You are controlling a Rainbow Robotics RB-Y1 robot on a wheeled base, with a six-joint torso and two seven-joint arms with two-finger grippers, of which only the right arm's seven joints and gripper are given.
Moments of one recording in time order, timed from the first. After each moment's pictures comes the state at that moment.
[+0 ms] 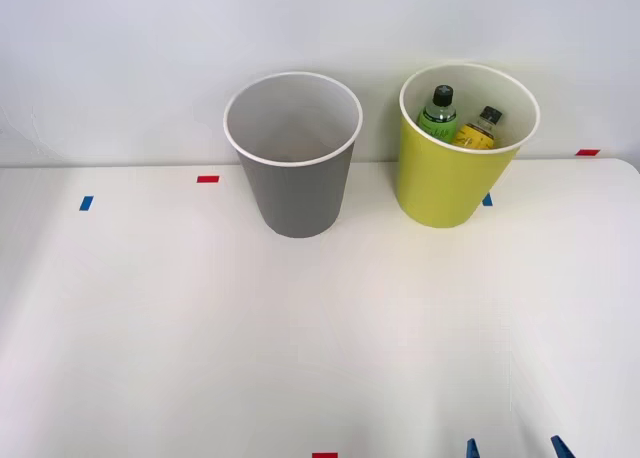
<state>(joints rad) 0.93 -0.23 0.33 -1.68 -0.07 -0.92 1.45</state>
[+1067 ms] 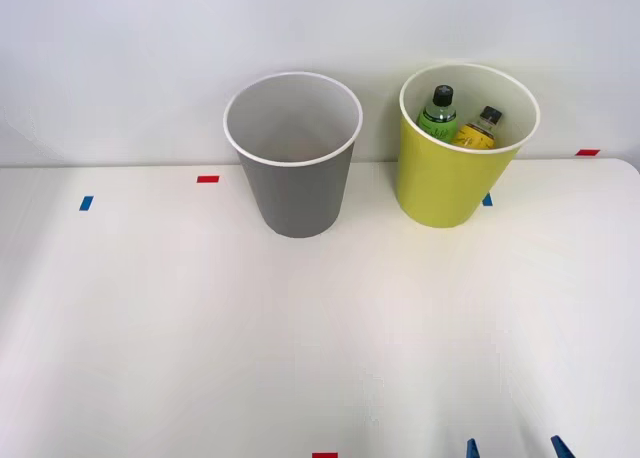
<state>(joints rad) 0.93 -0.23 0.33 -1.68 -0.07 -0.92 1.45</state>
